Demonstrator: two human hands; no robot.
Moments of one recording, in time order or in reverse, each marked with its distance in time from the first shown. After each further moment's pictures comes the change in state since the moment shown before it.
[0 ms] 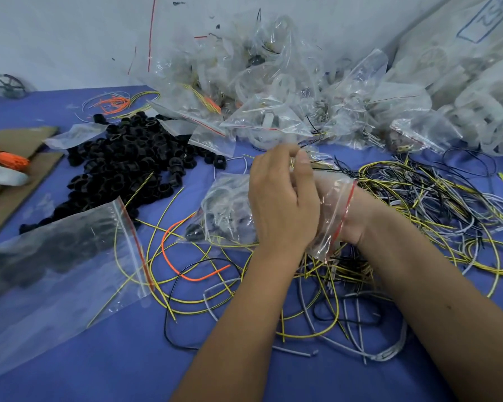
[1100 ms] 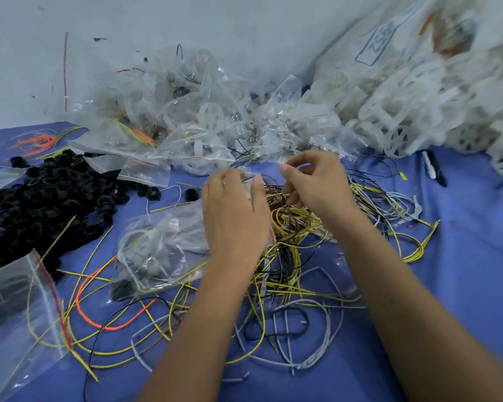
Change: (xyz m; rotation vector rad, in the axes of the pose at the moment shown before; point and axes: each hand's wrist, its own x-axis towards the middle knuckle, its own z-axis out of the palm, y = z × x) left_hand 0.006 0.023 0.026 0.322 -0.337 -0.142; right_hand -0.014 -0.032 -0.074 -0.572 0.685 -0.435
